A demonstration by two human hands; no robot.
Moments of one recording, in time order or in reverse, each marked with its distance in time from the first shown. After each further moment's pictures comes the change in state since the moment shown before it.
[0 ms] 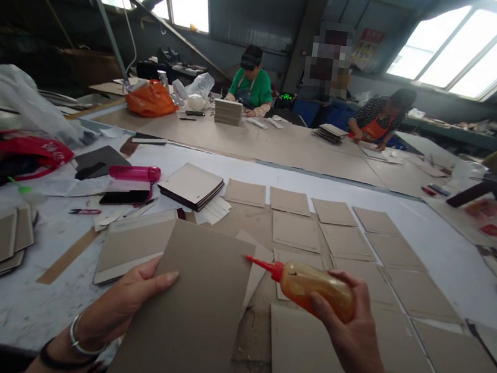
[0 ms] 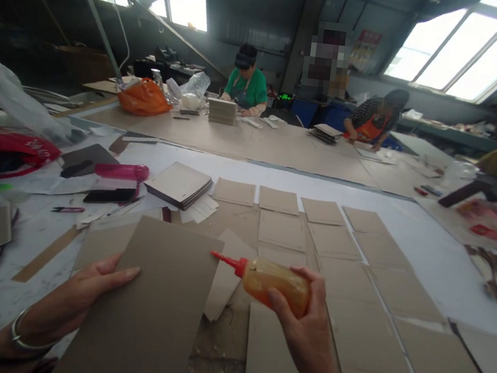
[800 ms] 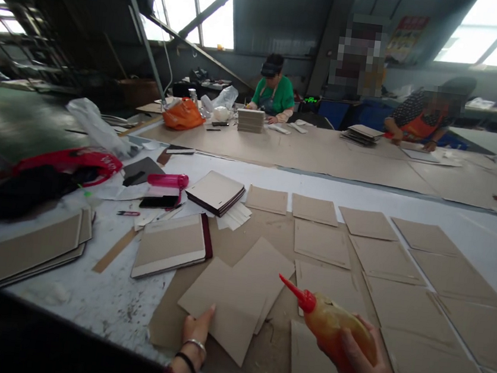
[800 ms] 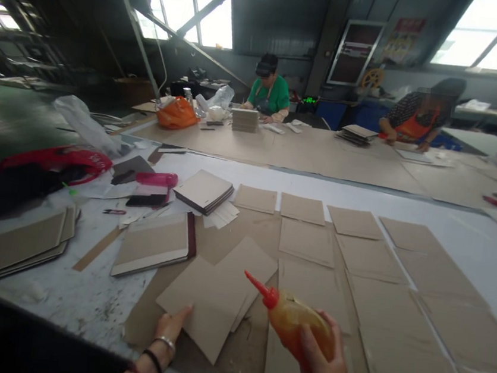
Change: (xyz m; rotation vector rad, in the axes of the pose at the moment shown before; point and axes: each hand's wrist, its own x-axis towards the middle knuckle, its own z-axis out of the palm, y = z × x) left_hand 0.106 -0.174 -0.028 0.278 0.931 -0.080; right_hand -0.013 0.060 0.013 0.727 0.009 0.505
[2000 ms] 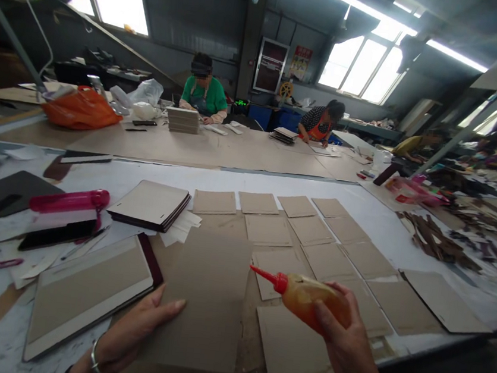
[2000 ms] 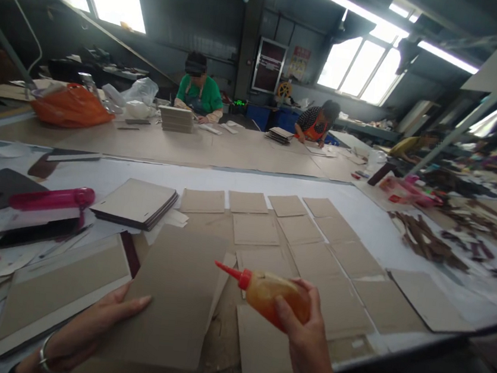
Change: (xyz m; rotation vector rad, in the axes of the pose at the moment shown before) left_hand -0.045 0.146 -0.069 -0.084 -1.143 0.137; right_hand -0.044 -0.038 0.015 -0.238 0.176 -0.345
